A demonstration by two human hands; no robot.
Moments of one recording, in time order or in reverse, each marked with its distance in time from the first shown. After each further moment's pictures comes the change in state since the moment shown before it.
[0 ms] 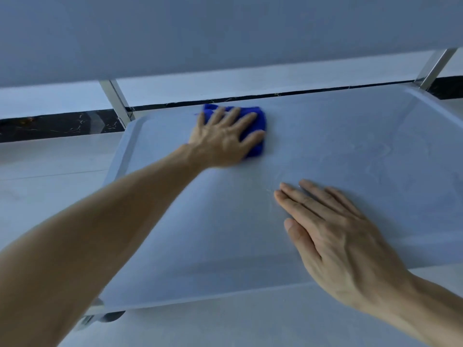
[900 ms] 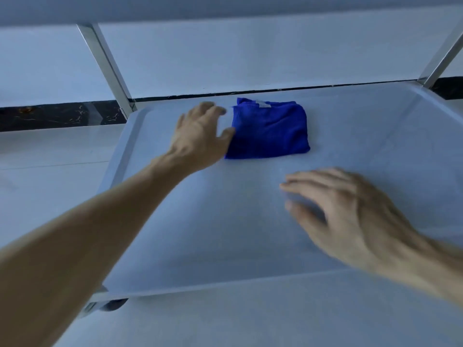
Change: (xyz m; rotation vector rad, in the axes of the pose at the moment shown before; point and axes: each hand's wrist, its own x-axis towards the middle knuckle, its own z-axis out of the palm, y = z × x) left_hand -0.052 -0.010 -0.024 -0.451 0.166 -0.216; right_hand 0.026 0.010 -0.016 0.085 -0.034 -0.031
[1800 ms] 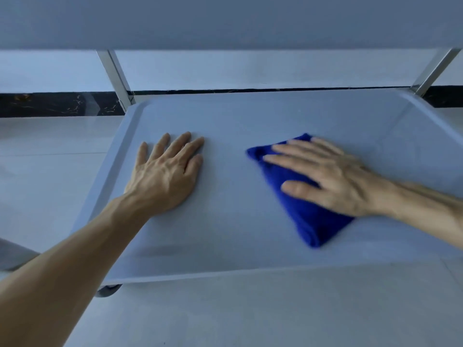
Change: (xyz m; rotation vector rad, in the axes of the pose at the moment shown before) left_hand -0.067 -0.045 0.006 0.201 -0.157 -0.111; right_hand 0.045 0.067 -0.006 -0.071 -0.325 -0.213
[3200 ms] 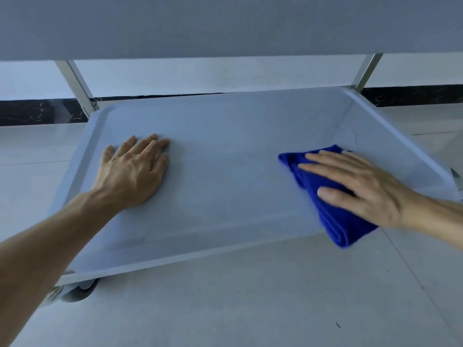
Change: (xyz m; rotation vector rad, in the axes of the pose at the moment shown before) left_hand 0.001 0.013 -0.011 0.039 0.054 0.001; right_hand -0.108 0.041 -0.019 0.093 -0.030 0.187
